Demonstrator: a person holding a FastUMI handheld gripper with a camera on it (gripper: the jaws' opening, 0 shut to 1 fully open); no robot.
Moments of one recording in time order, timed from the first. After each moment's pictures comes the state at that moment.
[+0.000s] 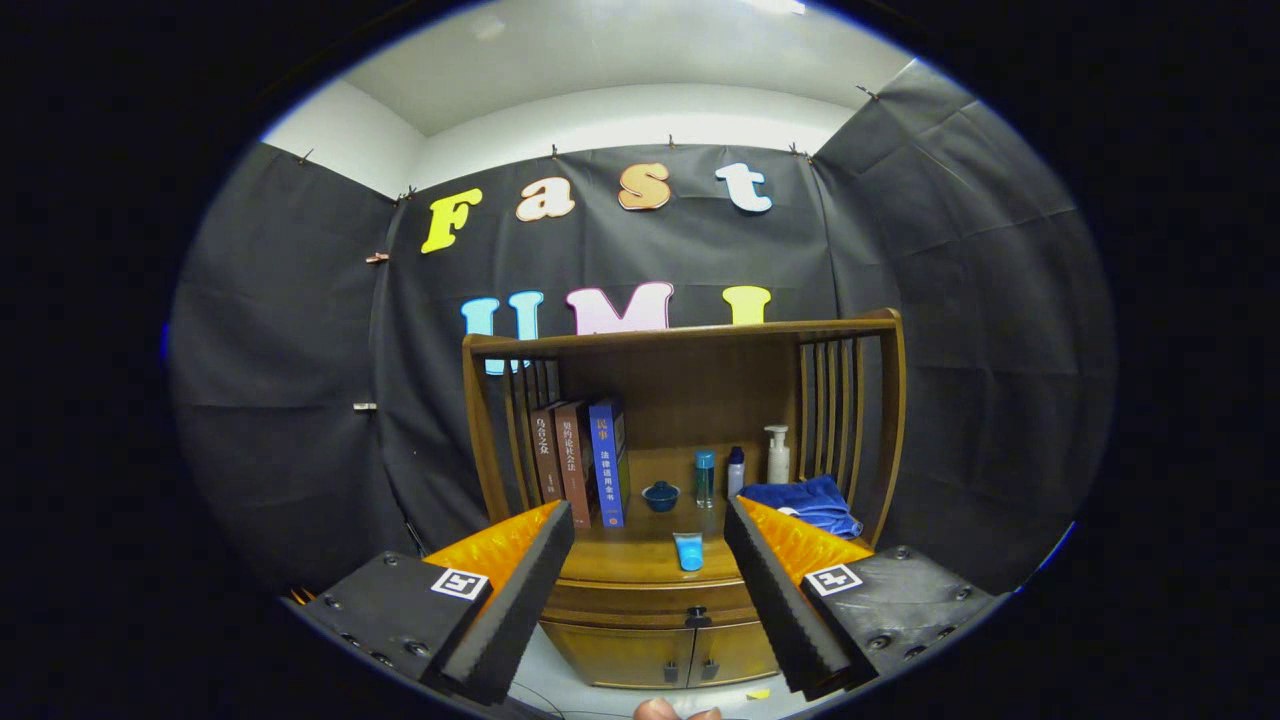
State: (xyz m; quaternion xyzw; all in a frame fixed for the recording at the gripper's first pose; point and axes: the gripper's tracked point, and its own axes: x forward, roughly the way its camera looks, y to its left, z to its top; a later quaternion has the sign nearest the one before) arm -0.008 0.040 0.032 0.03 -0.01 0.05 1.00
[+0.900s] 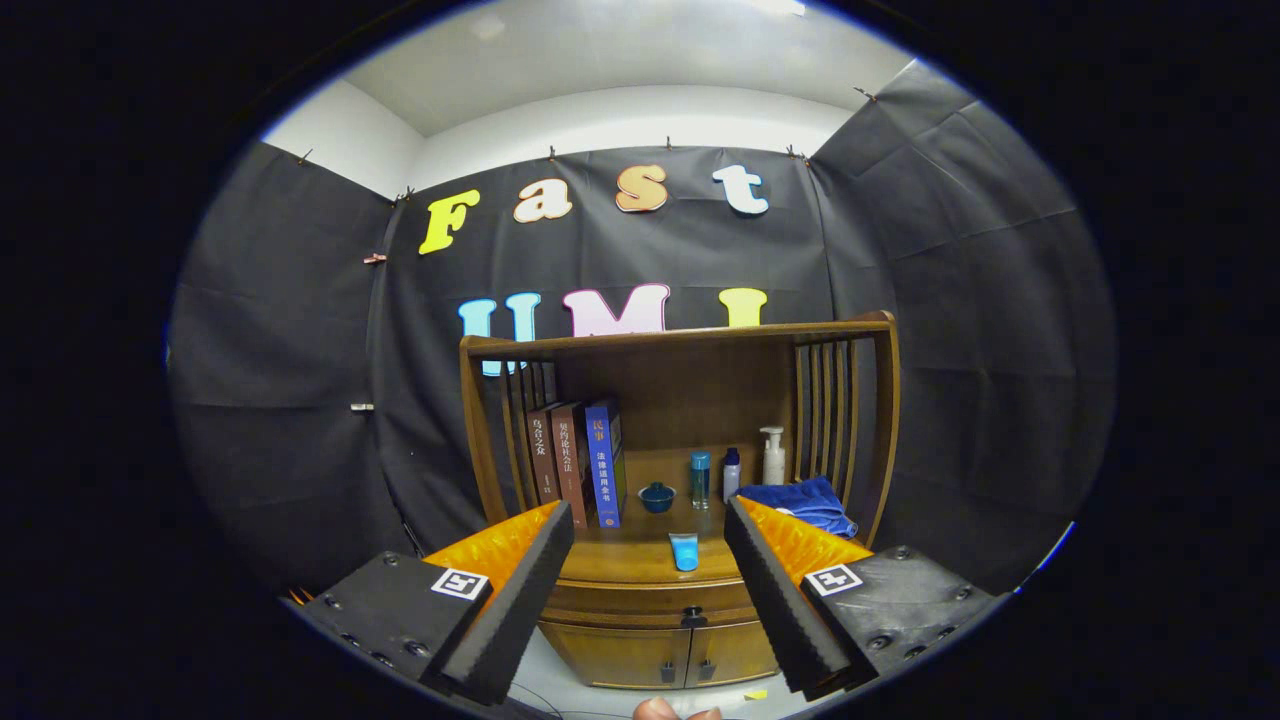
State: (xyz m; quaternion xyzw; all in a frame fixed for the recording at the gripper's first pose) arm -0.009 0.034 0.029 0.03 -0.01 0.05 1.00
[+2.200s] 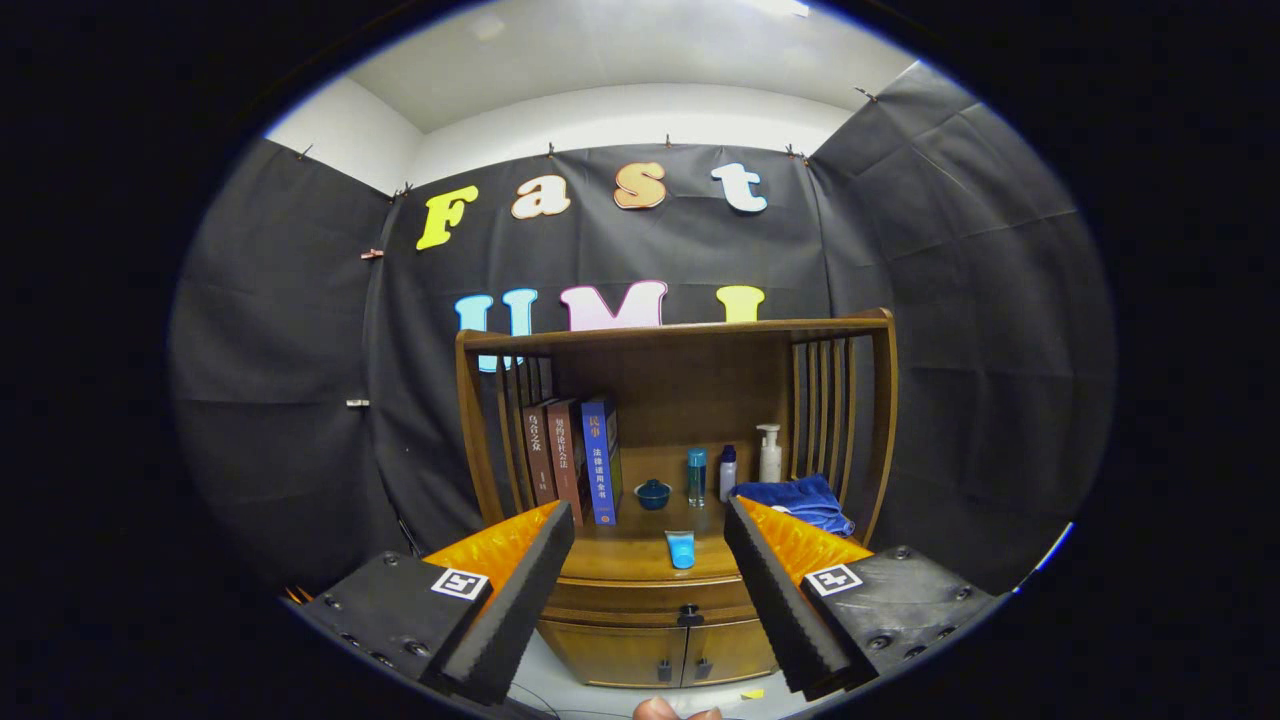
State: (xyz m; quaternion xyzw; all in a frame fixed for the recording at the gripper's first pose) arm -0.009 0.030 0.023 0.03 -0.01 0.05 1.00
